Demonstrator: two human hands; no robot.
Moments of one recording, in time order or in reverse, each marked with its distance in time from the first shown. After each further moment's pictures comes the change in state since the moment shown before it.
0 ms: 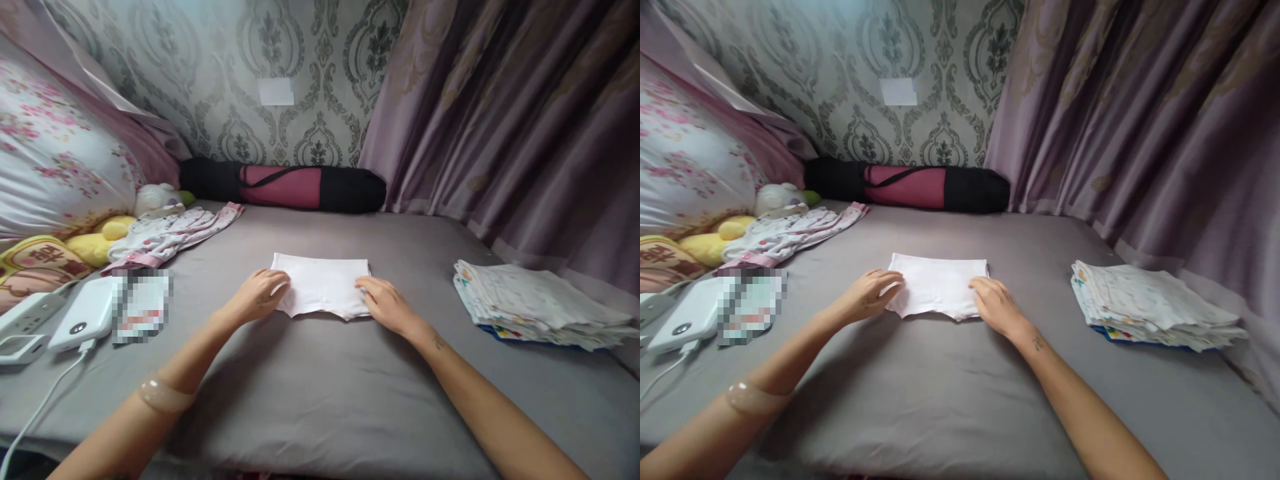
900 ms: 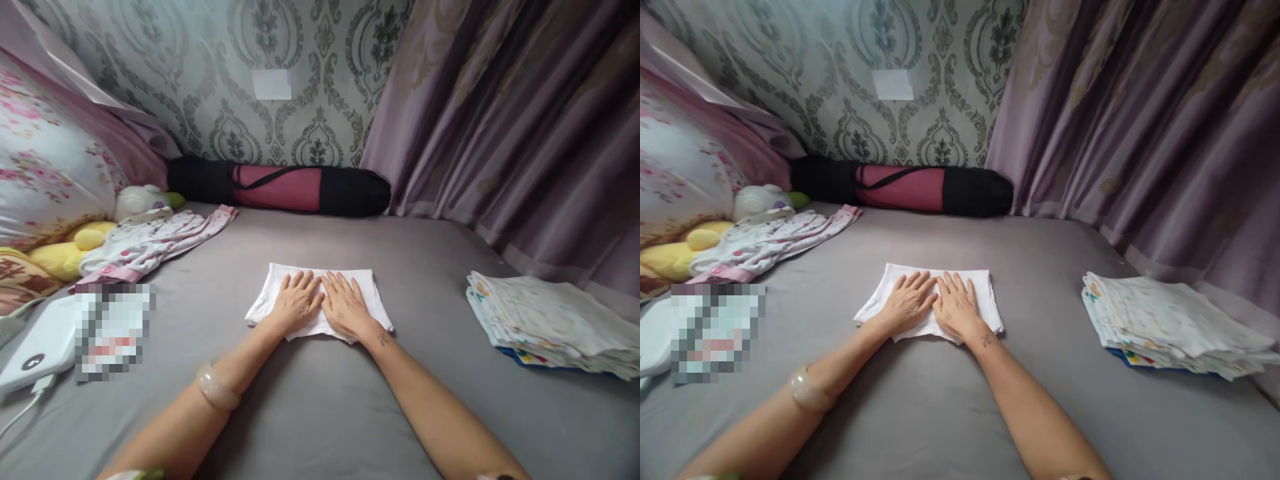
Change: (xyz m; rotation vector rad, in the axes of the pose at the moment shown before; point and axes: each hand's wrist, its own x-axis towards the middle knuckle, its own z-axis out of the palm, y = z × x) left_hand 0.066 0.037 0.062 0.165 -0.104 -0.200; right_hand 0.068 -0.043 0.057 -0.089 -0.180 0.222
